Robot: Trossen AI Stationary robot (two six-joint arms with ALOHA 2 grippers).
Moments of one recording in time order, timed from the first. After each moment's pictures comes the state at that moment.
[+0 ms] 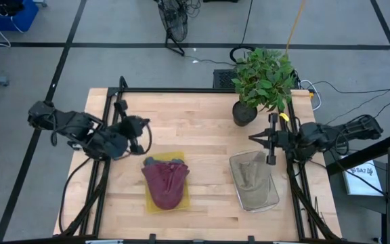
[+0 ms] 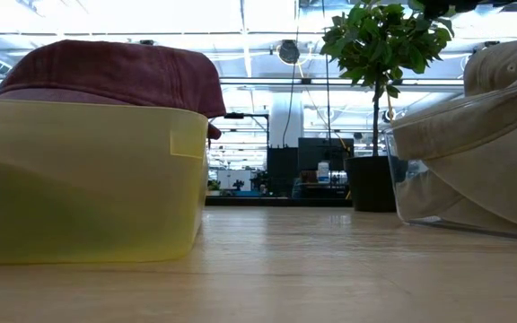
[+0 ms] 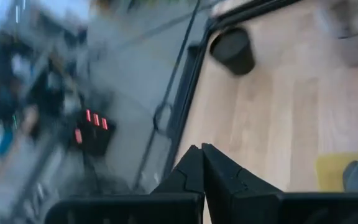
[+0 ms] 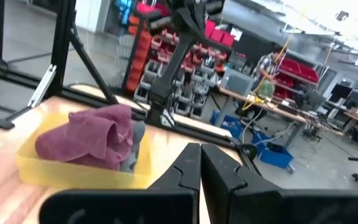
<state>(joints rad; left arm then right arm) -0.42 1.18 1.45 -1.13 -0.92 -0.09 0.24 0.52 0.50 0.03 0.29 -0.32</state>
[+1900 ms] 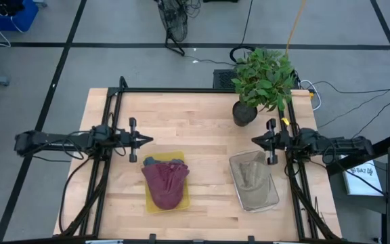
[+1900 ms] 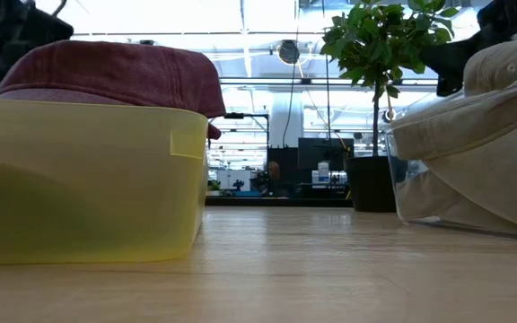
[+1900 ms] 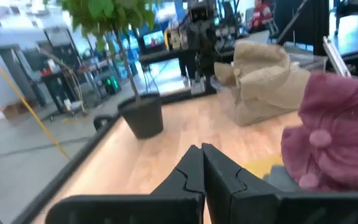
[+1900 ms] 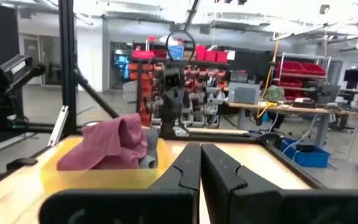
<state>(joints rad) 0.09 0.38 0.01 0.36 0.03 0.26 0.00 0.09 0.02 0.25 0.02 -0.06</state>
